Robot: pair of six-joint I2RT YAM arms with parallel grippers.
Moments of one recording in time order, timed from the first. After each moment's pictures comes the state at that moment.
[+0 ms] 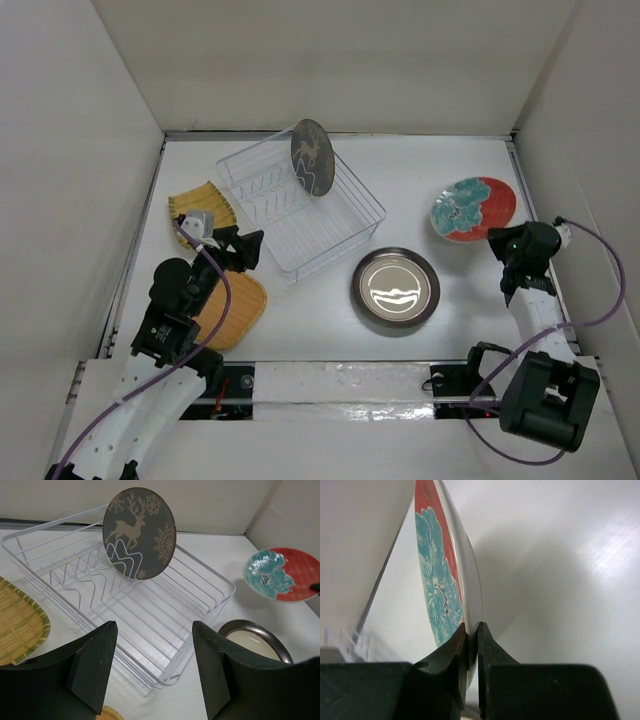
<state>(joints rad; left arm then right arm) -0.41 0.45 0.57 -0.12 -0.01 -0.30 -0.36 0.99 0.45 0.12 -0.09 0.87</state>
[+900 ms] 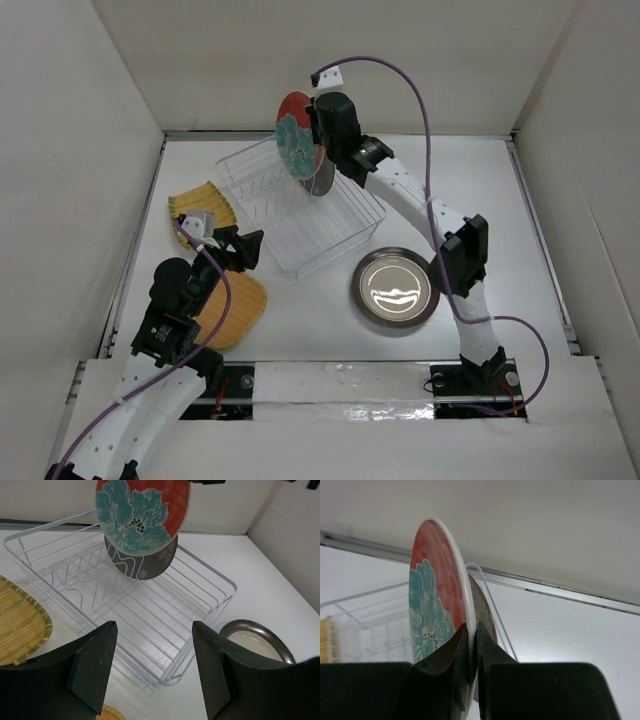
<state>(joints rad) -0.41 0.45 0.57 -0.12 -0.01 -0.29 0.70 2.13 2.23 -0.29 0.49 0.09</state>
